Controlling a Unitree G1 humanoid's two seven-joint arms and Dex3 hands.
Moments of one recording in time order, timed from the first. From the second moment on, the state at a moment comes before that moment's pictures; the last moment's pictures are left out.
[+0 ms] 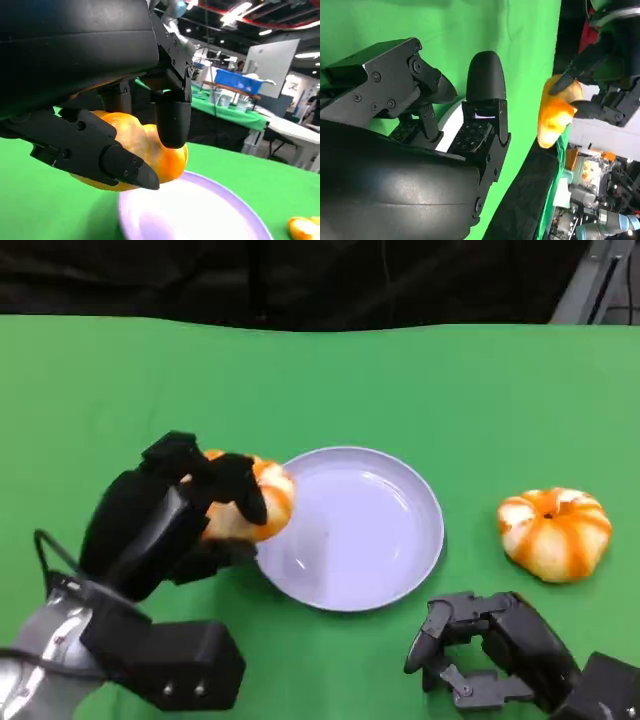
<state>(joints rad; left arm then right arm) -0.26 0.35 -0.25 0.30 0.67 -0.51 0.31 -0.23 -0.01 0.09 0.94 0.01 -1.00 0.44</state>
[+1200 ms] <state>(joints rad) -0.52 0.19 -0.36 0.64 0.59 -0.56 0.19 -0.23 0.00 0.09 0.93 -0.02 -0.99 0.42</state>
